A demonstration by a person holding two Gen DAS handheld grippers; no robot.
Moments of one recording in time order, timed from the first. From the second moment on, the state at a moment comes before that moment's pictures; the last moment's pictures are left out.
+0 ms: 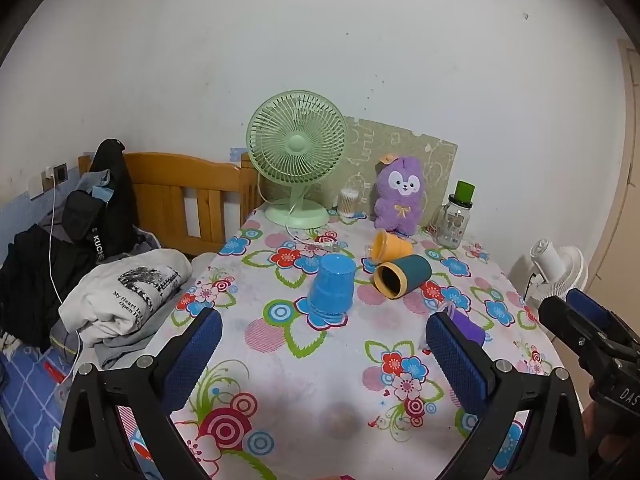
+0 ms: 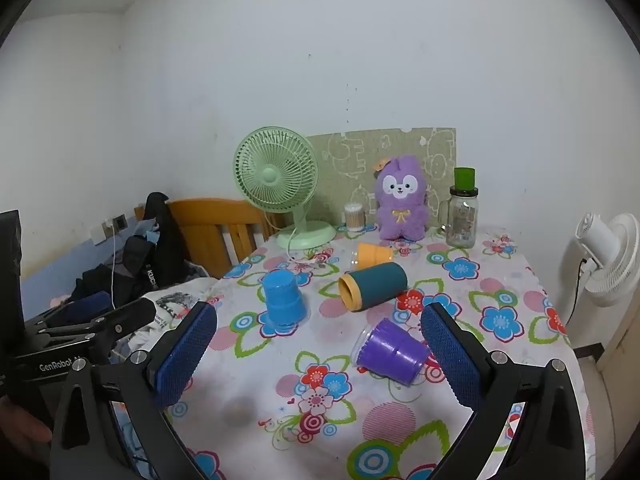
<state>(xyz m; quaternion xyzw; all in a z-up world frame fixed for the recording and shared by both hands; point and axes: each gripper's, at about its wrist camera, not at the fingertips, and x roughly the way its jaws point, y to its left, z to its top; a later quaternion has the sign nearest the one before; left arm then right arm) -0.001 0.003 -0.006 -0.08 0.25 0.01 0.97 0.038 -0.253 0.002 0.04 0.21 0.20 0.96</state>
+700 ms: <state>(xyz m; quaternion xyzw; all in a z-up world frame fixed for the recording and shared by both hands) 0.002 -0.003 -0.012 -0.08 0.25 0.01 0.96 0.040 -0.252 -0.003 0.04 0.22 0.20 0.95</state>
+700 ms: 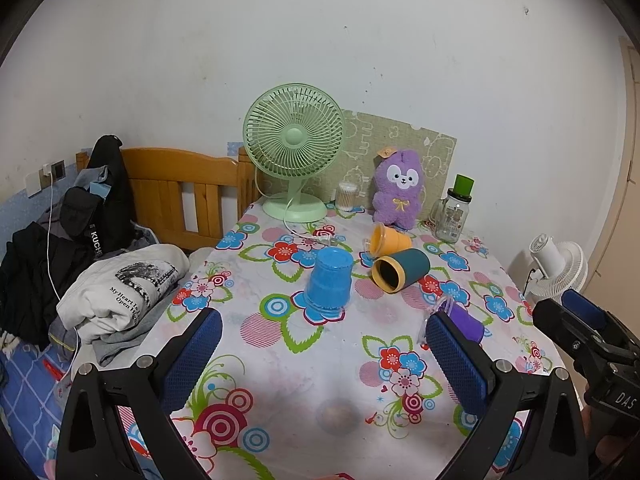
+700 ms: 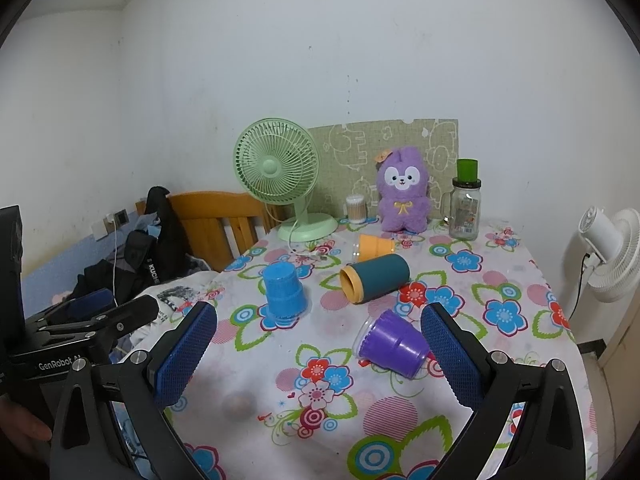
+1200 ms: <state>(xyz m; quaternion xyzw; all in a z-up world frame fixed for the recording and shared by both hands) 0.003 -0.002 -0.012 -0.08 0.26 0.01 0.96 0.042 -0.252 -0.005 0.04 0.23 0.20 0.95</state>
